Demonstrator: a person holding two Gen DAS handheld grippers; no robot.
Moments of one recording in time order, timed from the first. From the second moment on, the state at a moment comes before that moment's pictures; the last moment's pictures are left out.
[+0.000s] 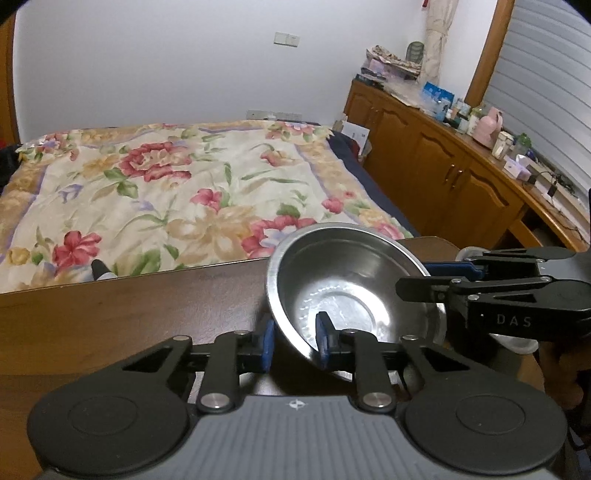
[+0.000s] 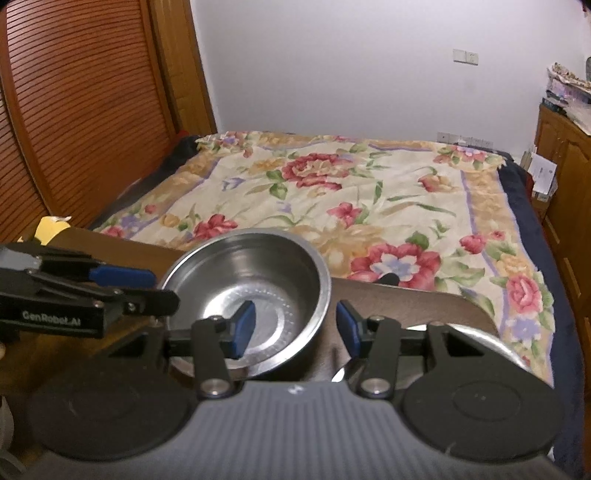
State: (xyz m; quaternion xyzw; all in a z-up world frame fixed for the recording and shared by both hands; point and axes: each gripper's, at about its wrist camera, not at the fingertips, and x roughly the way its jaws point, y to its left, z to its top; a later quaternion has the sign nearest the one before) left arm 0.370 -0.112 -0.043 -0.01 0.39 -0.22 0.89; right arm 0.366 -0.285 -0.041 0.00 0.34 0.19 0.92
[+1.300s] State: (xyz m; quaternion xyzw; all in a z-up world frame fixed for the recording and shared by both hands) left arm 0.262 -0.090 0.040 0.01 0.30 -0.24 0.92; right arm 0.282 -0.298 0.023 0.05 0.29 0.23 0.93
